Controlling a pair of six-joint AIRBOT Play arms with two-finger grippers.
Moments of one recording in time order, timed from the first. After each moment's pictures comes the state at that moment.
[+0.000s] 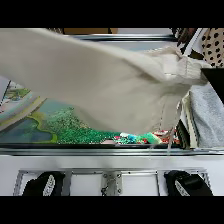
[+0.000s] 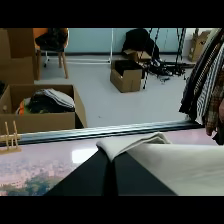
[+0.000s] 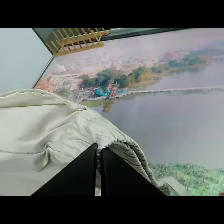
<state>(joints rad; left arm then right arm) 0.28 -0.67 1.81 0.99 -1.16 -1.43 0.21 -0.59 1.49 -1.21 1.19 1.86</state>
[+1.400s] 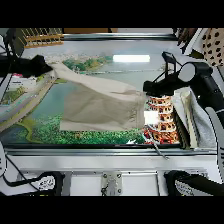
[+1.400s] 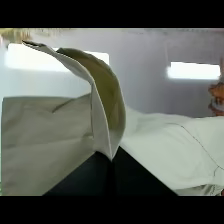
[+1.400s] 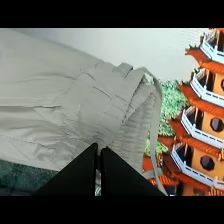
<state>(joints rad) 0.23 -1.40 1.57 0.94 -1.27 -1.39 0.21 -1.31 1.39 -1.33 1.25 1.79</state>
